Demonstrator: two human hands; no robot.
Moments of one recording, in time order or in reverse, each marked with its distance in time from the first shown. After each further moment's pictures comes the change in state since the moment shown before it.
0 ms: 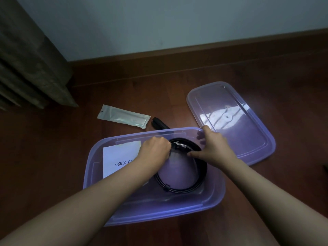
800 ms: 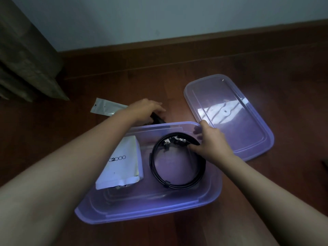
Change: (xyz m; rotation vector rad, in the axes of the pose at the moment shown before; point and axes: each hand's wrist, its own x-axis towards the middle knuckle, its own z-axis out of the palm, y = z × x) left_hand 0.092 -0.078 -0.013 -0.197 -0.038 0.227; right_hand 0.004 0.006 0.008 0.044 0.067 -0.035
